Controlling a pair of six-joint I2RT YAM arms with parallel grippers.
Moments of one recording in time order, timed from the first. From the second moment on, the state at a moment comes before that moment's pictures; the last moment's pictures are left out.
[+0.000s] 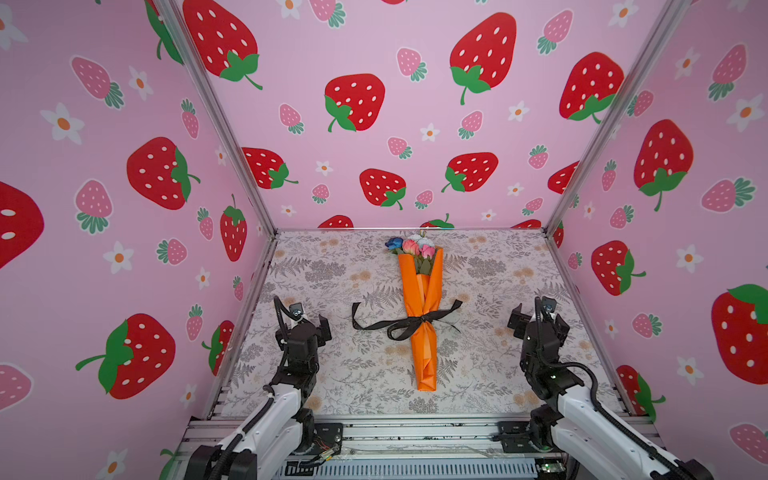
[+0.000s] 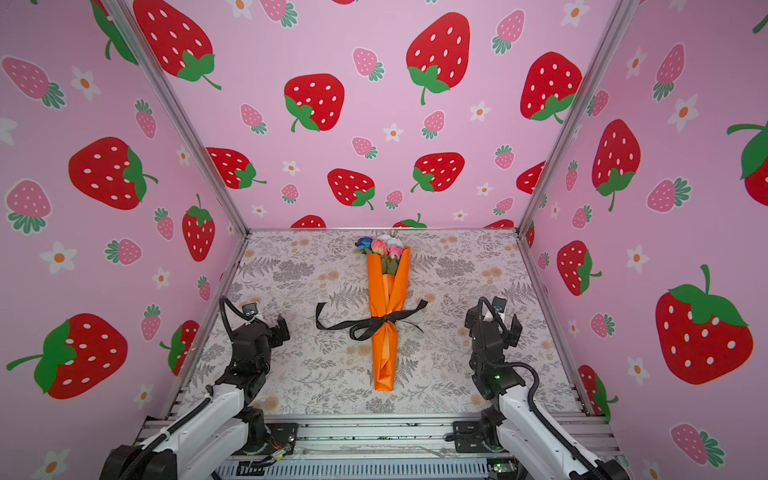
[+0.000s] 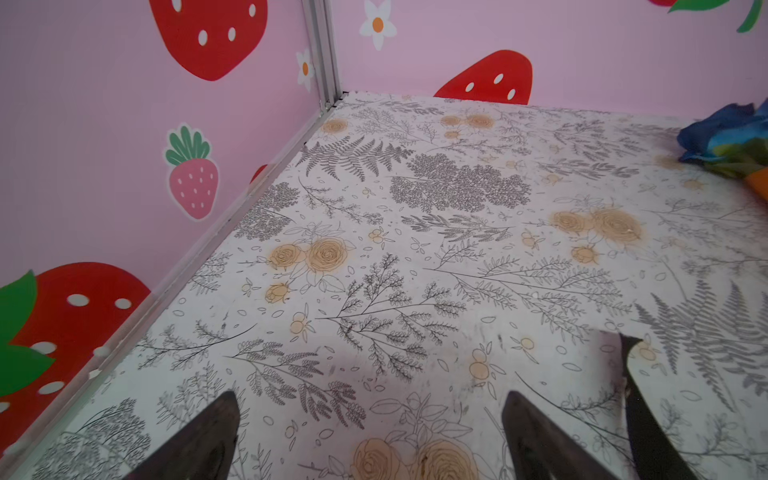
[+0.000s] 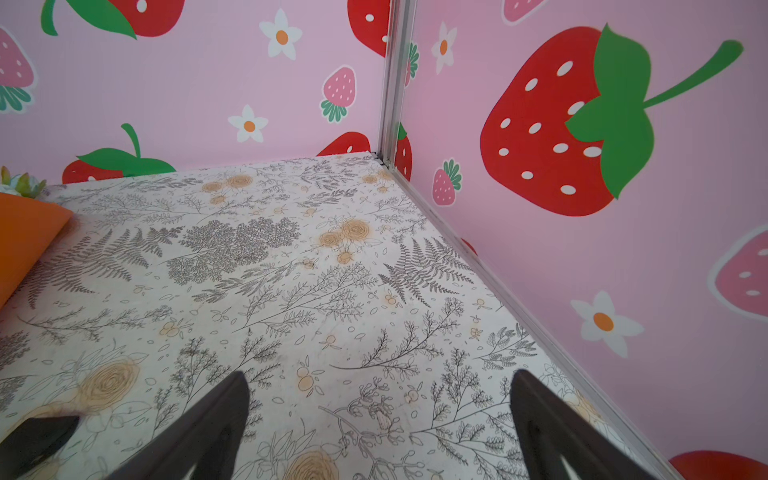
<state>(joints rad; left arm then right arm) -0.10 0.94 0.16 0.35 -0.39 -0.12 0.41 0.75 0.19 0.31 0.76 0.08</state>
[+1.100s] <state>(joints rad) 0.06 1.55 0.45 0.68 0.13 -0.05 0.12 1.58 0.22 1.17 0.24 -0.07</state>
